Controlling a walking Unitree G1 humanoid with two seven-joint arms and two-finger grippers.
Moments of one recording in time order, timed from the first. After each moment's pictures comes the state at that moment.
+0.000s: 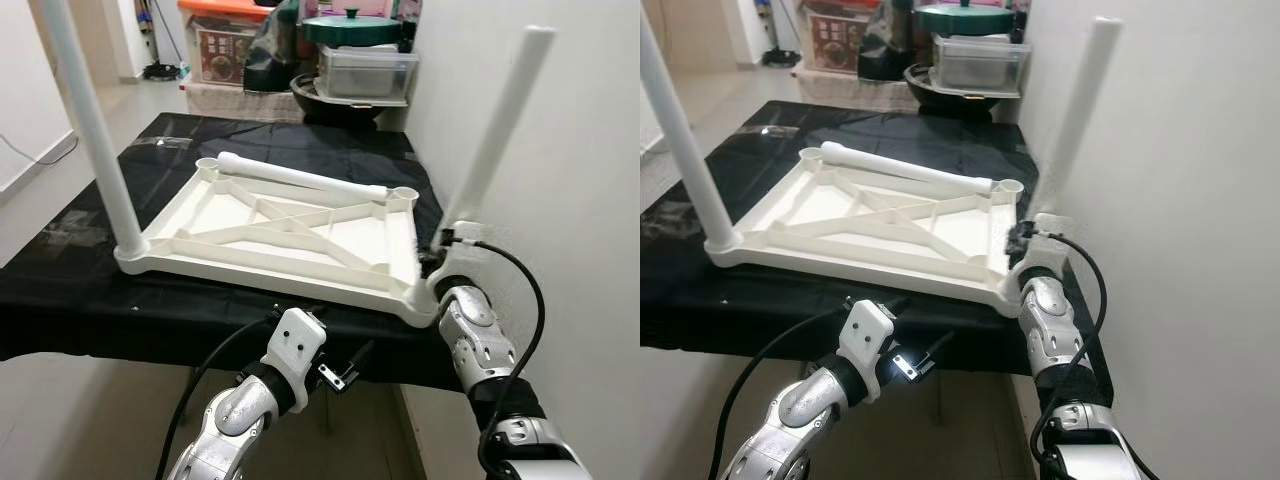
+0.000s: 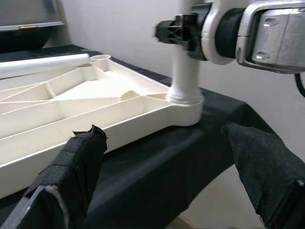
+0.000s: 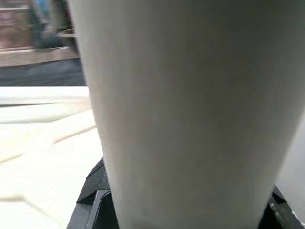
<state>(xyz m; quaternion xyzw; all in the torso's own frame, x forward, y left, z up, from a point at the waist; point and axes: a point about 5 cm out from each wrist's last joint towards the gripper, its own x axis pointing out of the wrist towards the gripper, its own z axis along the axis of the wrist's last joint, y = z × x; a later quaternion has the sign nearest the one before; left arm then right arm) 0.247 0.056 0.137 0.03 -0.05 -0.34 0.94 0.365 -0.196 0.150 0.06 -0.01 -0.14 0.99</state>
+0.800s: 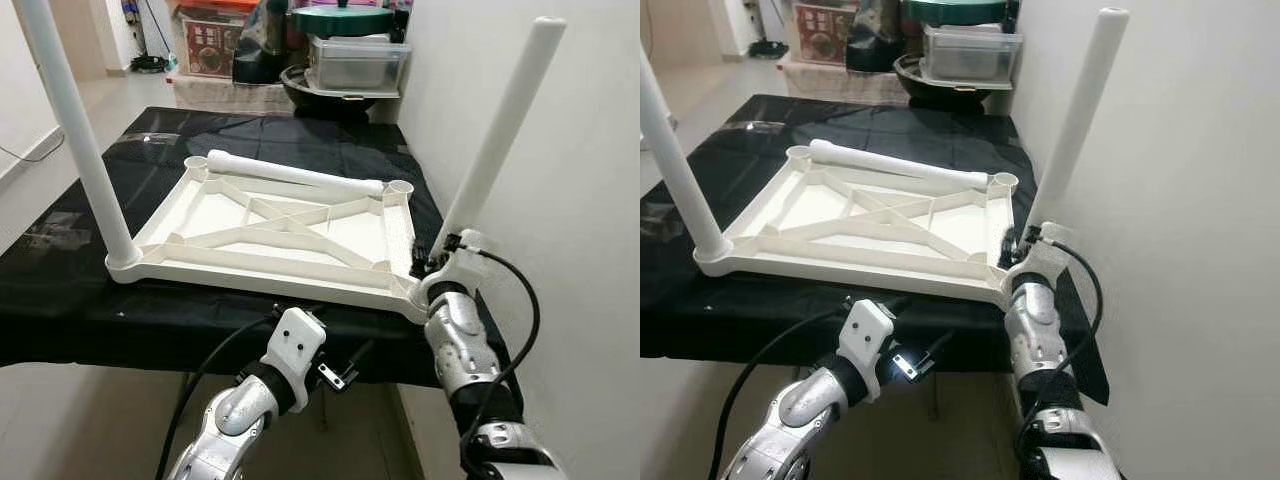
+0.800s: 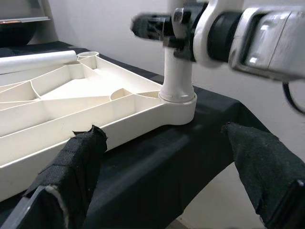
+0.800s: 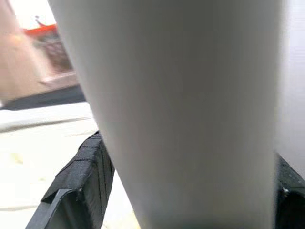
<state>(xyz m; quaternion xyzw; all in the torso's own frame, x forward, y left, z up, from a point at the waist) 0.247 0.055 0.138 0.03 -0.05 -0.34 0.94 0.364 -0.186 0.156 0.14 -0.06 0.00 0.99</state>
